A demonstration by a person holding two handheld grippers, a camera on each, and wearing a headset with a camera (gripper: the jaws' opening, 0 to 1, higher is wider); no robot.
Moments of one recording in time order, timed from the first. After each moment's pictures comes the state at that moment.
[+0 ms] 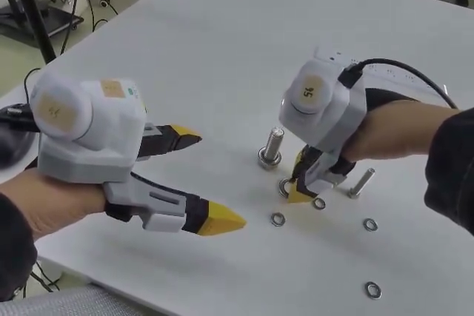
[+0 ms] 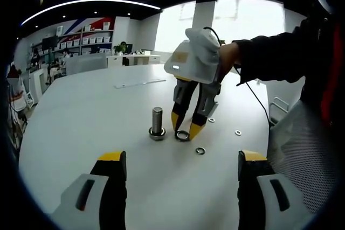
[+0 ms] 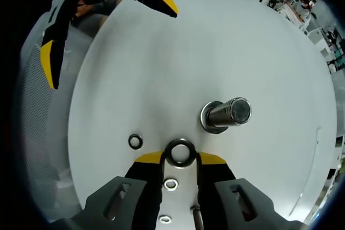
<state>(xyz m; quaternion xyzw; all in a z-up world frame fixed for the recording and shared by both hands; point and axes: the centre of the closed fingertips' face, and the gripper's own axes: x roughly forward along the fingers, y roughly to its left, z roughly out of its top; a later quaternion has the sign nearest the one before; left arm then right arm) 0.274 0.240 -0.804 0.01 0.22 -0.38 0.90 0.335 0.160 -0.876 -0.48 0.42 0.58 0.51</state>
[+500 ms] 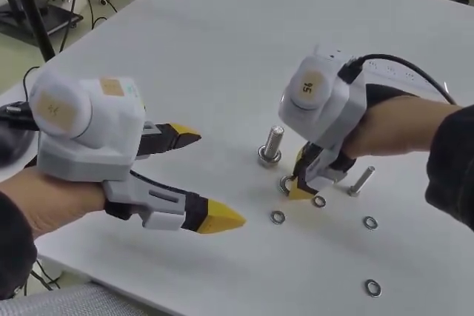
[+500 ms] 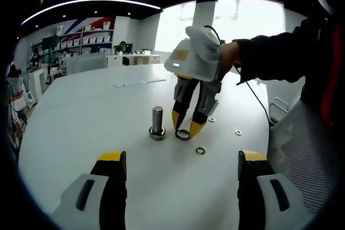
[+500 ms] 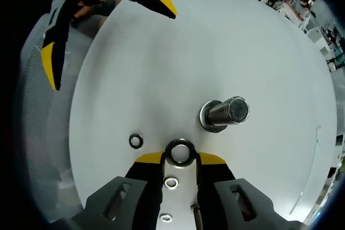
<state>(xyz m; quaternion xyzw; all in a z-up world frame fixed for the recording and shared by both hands) 0.274 0.240 -0.806 0.01 0.22 -0.38 0.90 0.339 0.160 -0.875 -0.48 0.42 0.58 0.51</state>
